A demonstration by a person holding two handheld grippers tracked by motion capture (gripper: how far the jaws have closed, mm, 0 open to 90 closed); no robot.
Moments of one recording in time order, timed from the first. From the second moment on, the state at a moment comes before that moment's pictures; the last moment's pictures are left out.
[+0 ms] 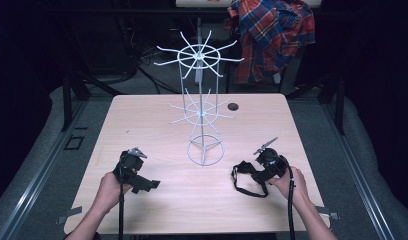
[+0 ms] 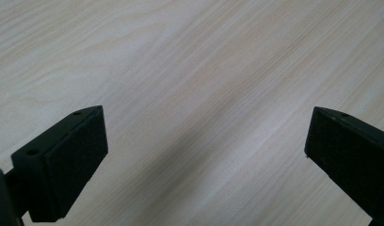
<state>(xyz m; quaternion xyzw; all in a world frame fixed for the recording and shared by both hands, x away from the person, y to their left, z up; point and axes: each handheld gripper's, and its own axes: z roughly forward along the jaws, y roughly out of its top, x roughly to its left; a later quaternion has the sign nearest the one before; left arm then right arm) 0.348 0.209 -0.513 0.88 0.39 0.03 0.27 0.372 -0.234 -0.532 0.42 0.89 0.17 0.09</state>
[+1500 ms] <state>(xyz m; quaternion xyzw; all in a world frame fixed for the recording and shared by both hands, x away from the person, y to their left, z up) 0.346 0.207 -0.513 0.88 0.39 0.04 0.26 0.359 -0.225 -0.517 0.43 0.88 0.18 0.12</state>
